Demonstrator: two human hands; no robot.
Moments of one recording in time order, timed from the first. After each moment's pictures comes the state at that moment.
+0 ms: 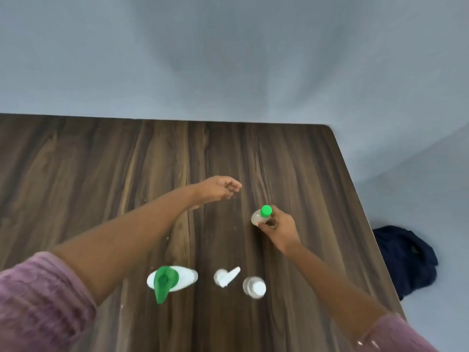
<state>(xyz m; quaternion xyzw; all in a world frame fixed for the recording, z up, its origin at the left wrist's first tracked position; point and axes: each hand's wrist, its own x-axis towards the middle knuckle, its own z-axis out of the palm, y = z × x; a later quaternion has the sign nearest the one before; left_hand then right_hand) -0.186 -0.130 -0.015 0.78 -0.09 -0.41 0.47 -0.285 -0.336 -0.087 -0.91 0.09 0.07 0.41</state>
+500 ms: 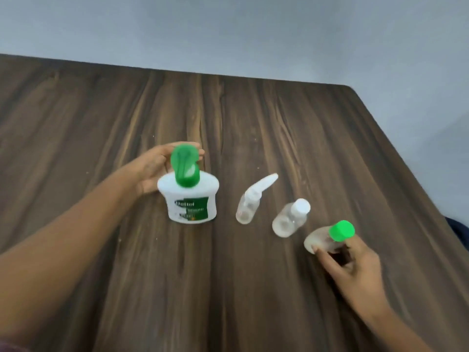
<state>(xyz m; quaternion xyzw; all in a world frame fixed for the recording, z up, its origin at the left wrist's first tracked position) -0.267 -0.004 -0.125 0.56 0.02 -0.29 0.78 -0.481 -0.332 -0.141 -0.89 0.06 -0.17 0.42</state>
